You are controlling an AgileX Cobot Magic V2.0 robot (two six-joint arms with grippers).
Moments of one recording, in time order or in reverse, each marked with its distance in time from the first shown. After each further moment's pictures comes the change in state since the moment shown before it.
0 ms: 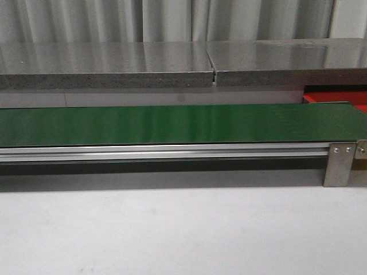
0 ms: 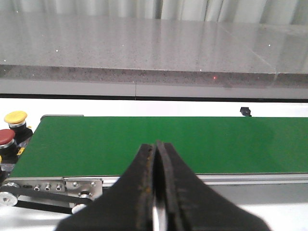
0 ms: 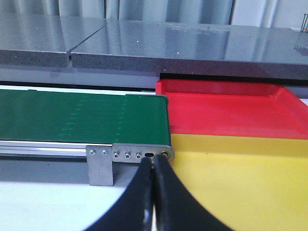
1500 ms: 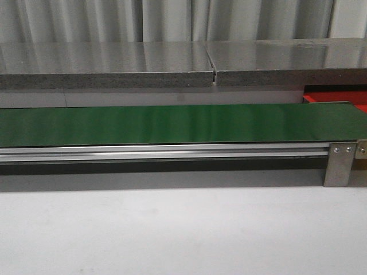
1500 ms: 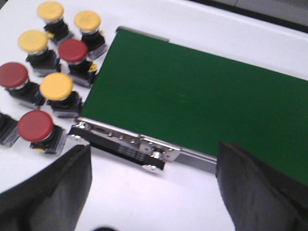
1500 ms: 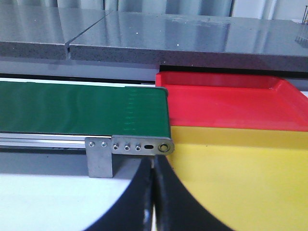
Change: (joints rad) left arm 0.362 0.802 -0.487 -0.035 0.275 0.002; right arm 0.000 0.000 0.000 0.000 0.027 0.000
